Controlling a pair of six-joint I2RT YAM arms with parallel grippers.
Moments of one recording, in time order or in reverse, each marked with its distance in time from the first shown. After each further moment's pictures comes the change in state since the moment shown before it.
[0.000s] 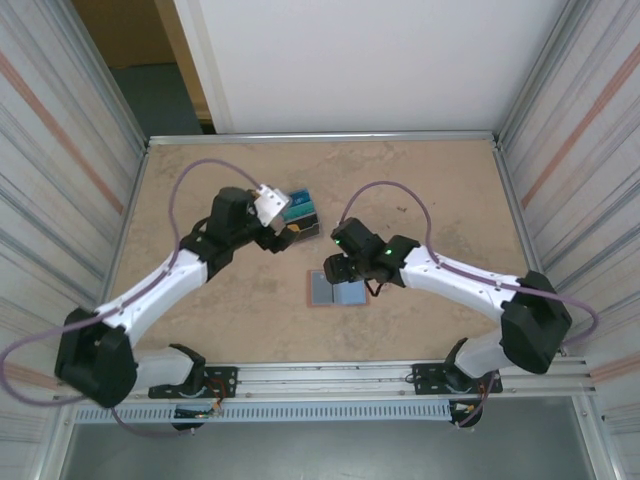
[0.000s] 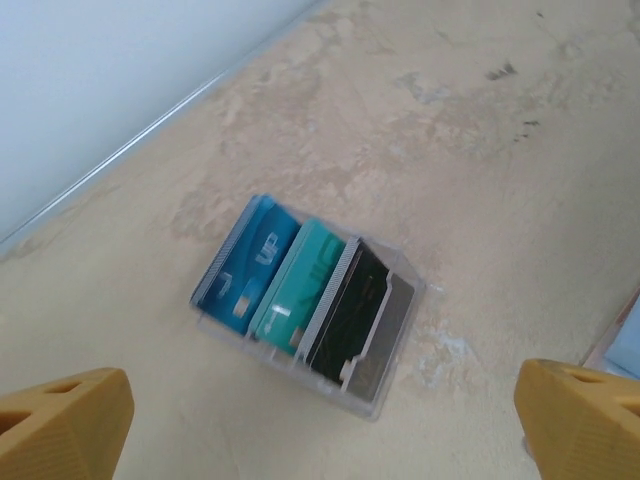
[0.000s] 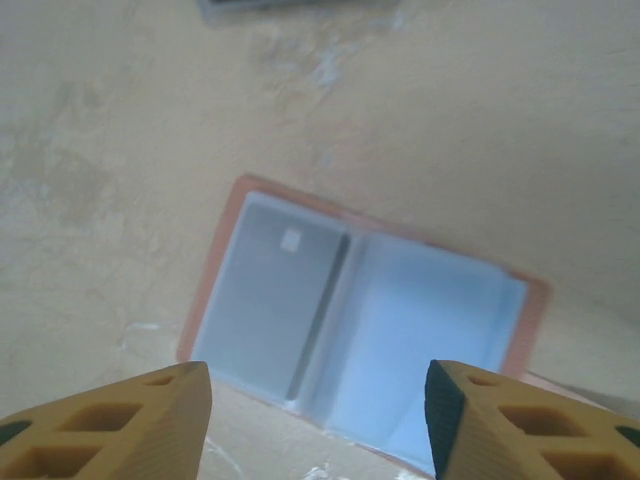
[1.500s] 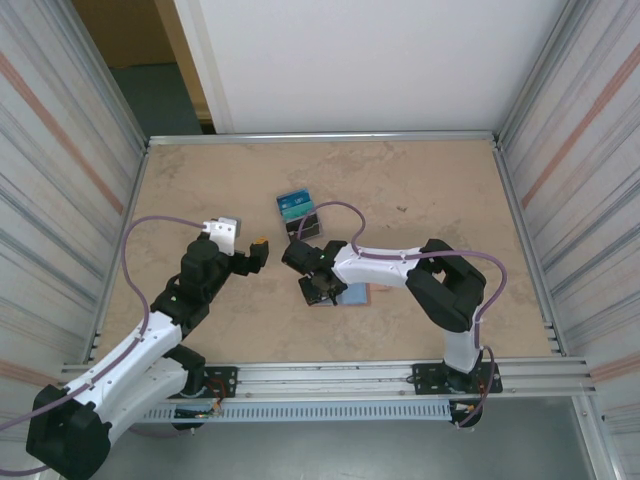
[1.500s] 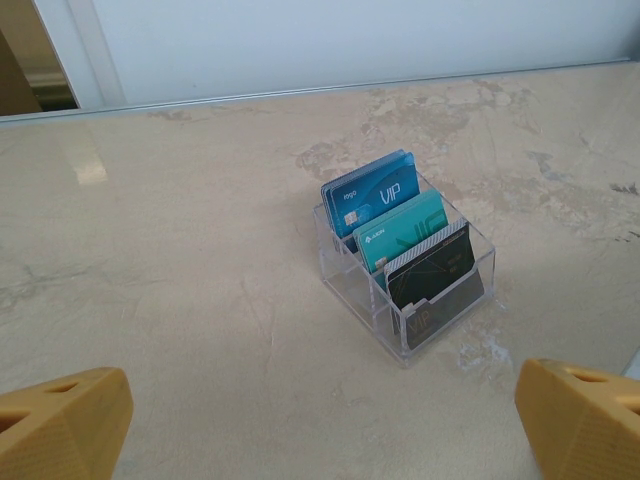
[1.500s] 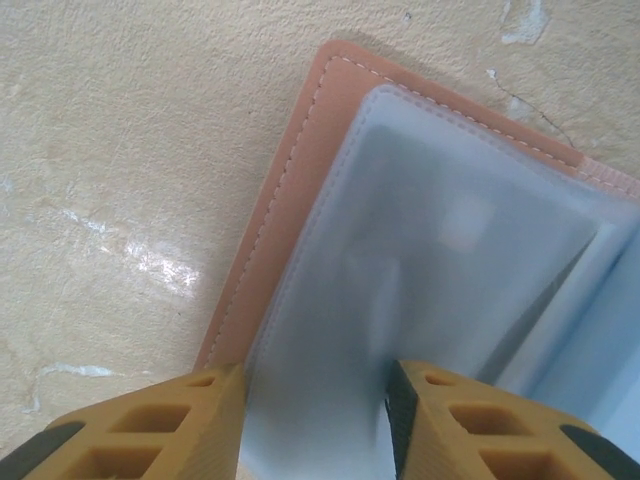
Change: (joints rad) left arm 0.013 -0.390 -0.377 0.137 -0.249 -0.406; right arm 0.121 0.451 0.236 -0.108 0.006 0.042
